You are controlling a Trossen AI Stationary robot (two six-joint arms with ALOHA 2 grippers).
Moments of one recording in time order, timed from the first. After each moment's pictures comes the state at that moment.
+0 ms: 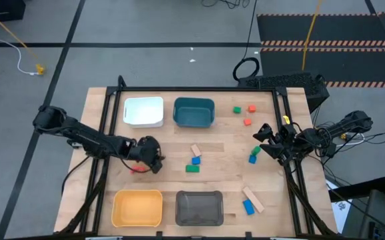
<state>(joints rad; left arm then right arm) -0.22 1.29 0.47 -0.05 -0.29 -0.77 0.35 0.45 0.01 0.96 0.26 0.37</state>
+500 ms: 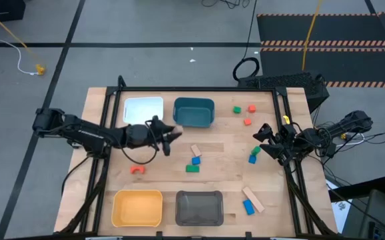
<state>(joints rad) -0.02 1.29 0.47 0.62 -0.35 -0.25 0.35 0.45 0.01 0.96 0.26 0.37</state>
